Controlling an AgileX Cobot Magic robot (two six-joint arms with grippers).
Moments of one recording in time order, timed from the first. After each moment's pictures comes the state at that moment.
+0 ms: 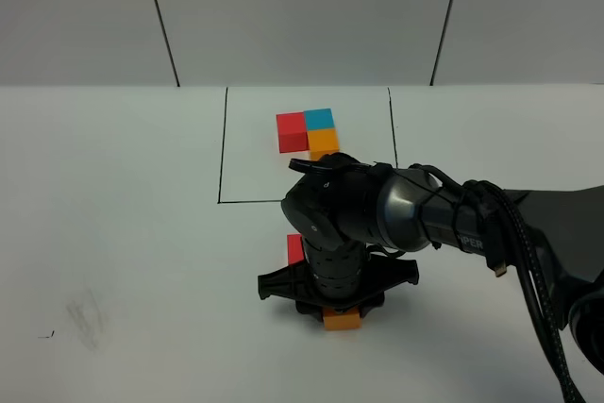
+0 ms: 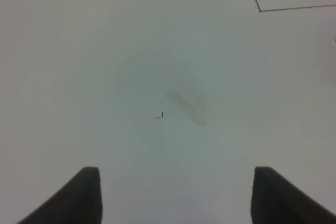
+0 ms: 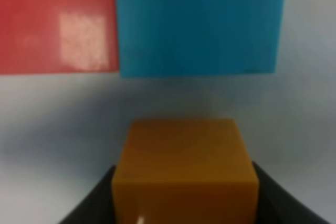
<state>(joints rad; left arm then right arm) 0.03 -0.01 -0.51 -0.04 1.07 0.09 0.80 2.16 -1.48 -0.14 0.94 0.86</state>
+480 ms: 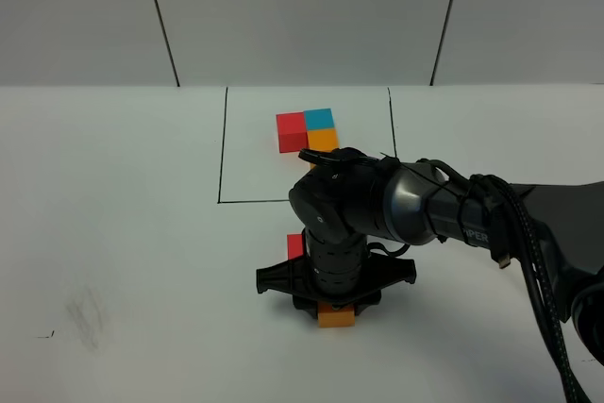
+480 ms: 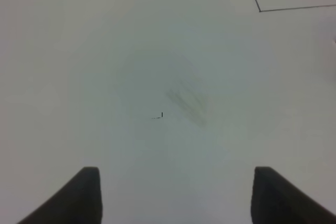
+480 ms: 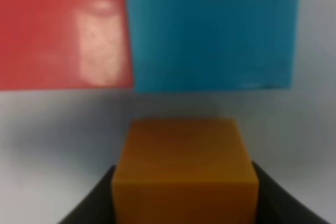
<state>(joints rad) 0.03 -0.01 -0.51 -0.04 1.07 0.09 0.78 2.16 -1.48 -0.08 0.90 0.82</state>
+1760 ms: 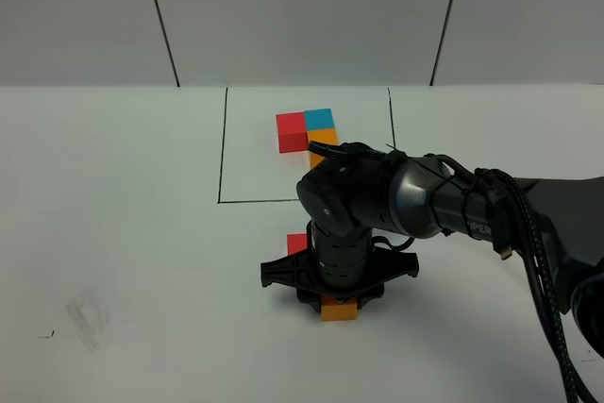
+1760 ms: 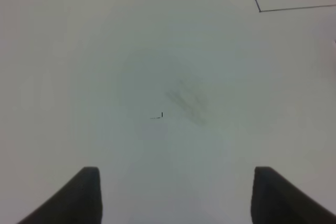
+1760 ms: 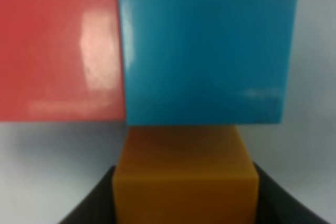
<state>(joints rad) 0.03 -0.01 -0.51 -0.04 1.07 0.09 0.76 2.17 -1.48 -0.07 0.88 0.78</state>
